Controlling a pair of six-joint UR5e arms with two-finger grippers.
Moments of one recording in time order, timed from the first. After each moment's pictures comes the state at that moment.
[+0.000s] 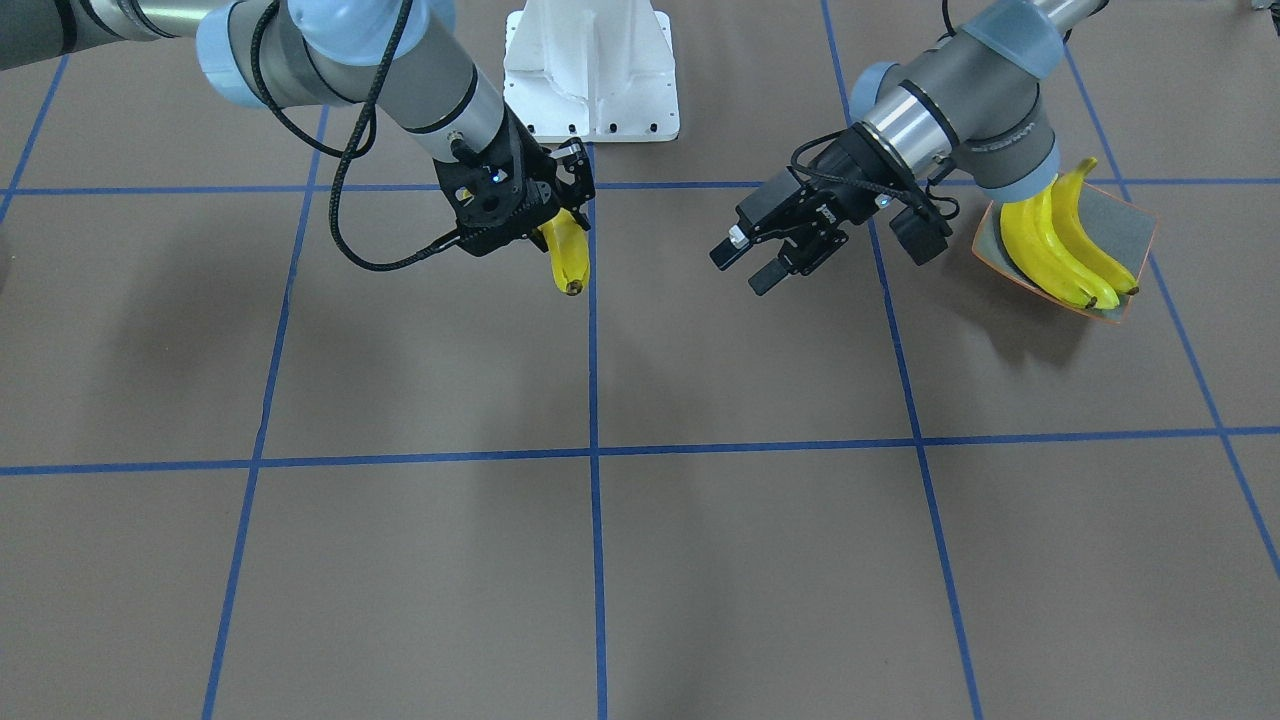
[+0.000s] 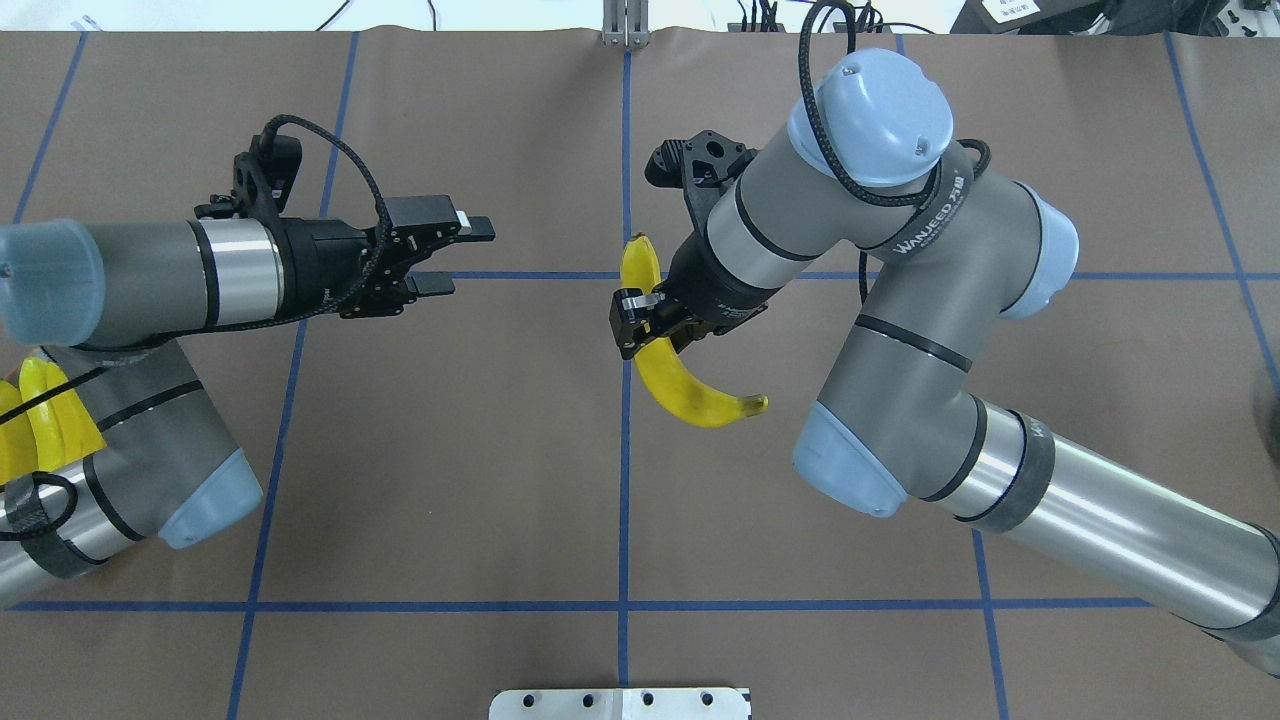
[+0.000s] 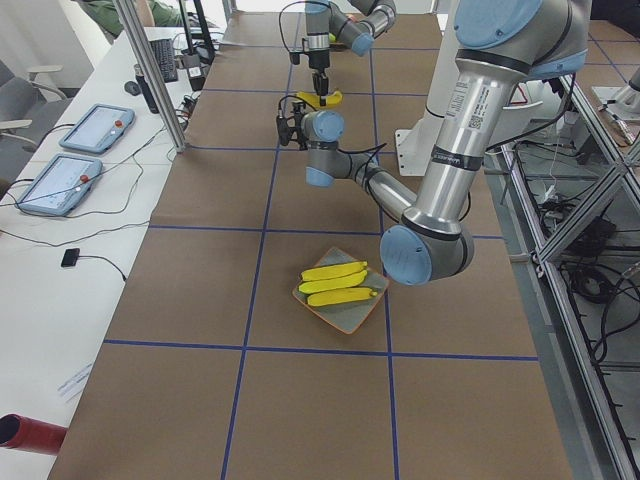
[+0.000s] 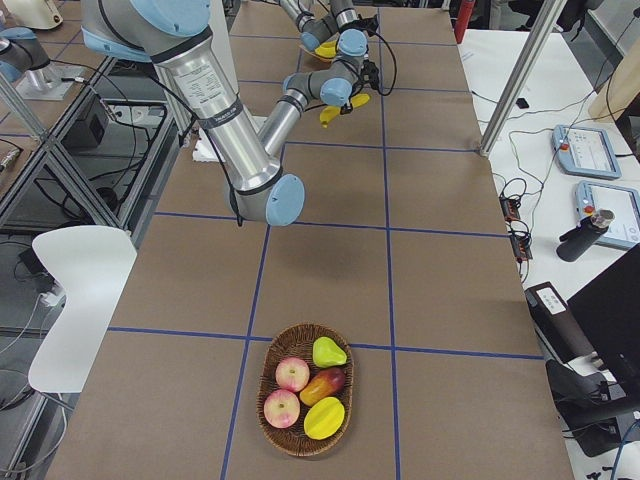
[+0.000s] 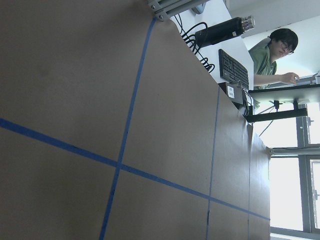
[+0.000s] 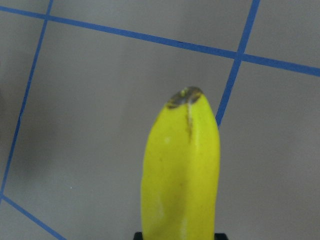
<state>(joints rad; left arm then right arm) -0.66 -1.93 -1.71 -2.78 -1.82 -1.81 0.64 -0.88 1.77 -1.39 2.21 1.03</state>
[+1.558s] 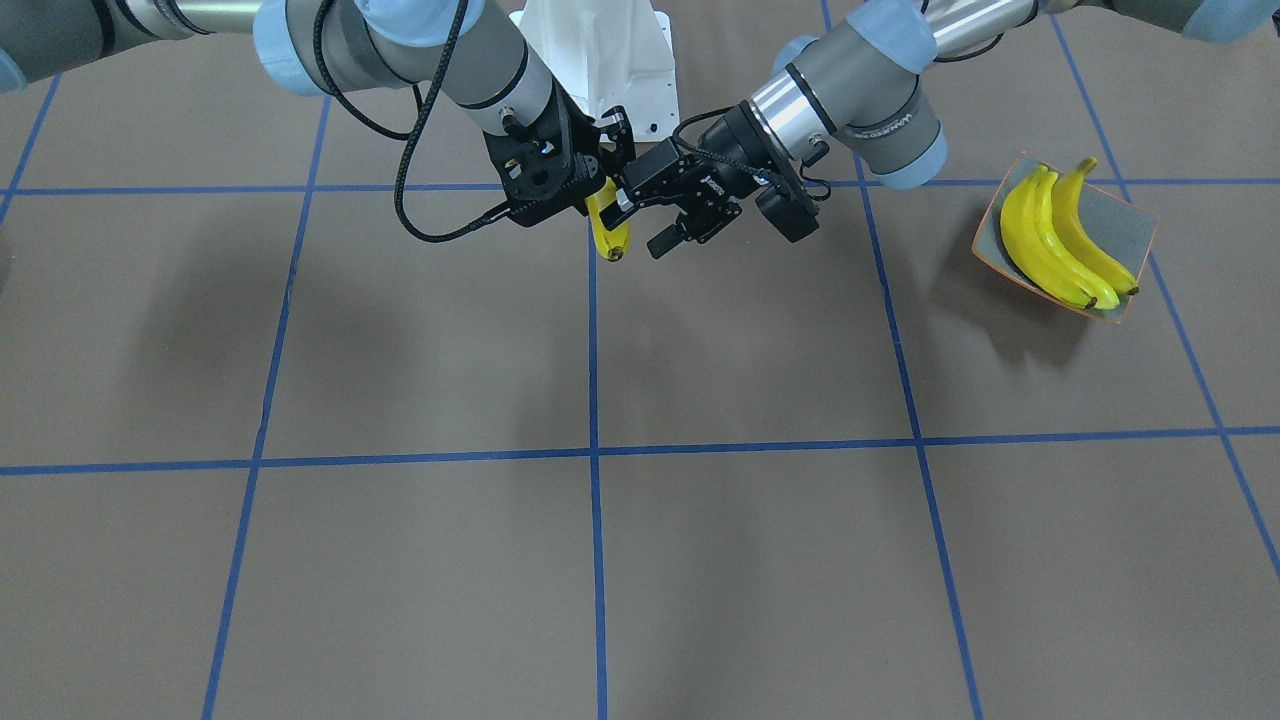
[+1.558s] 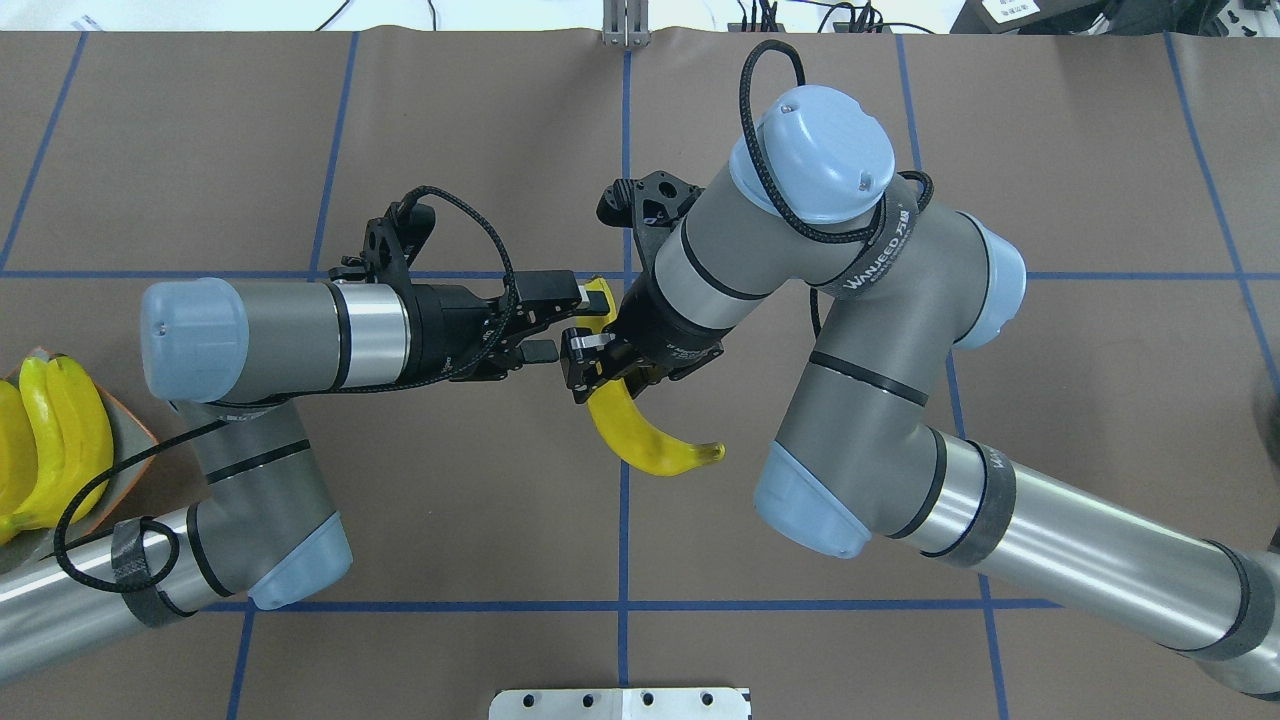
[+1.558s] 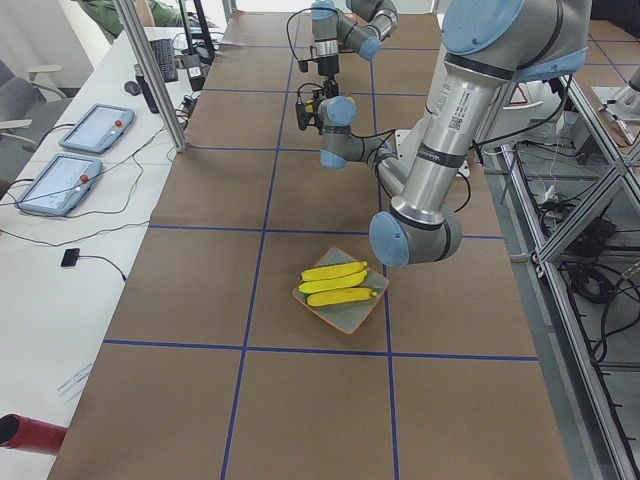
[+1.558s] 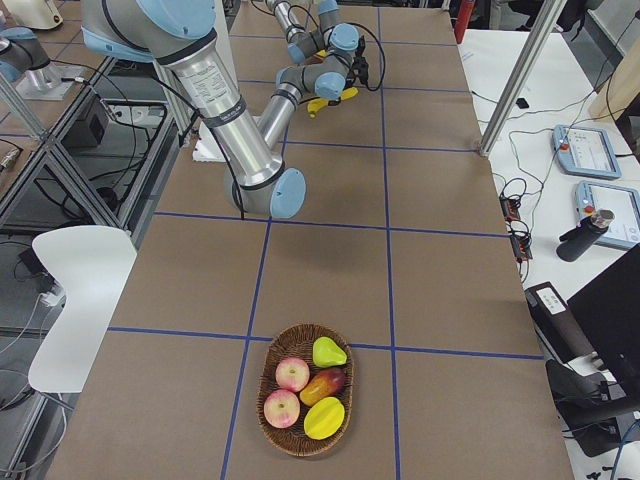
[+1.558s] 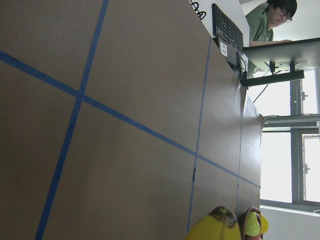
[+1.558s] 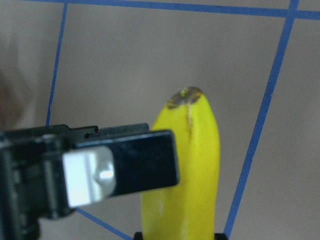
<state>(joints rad) -0.54 -2.04 -1.69 -2.71 -1.81 -1.80 0.59 -0.85 1.77 -1.39 2.23 1.10</state>
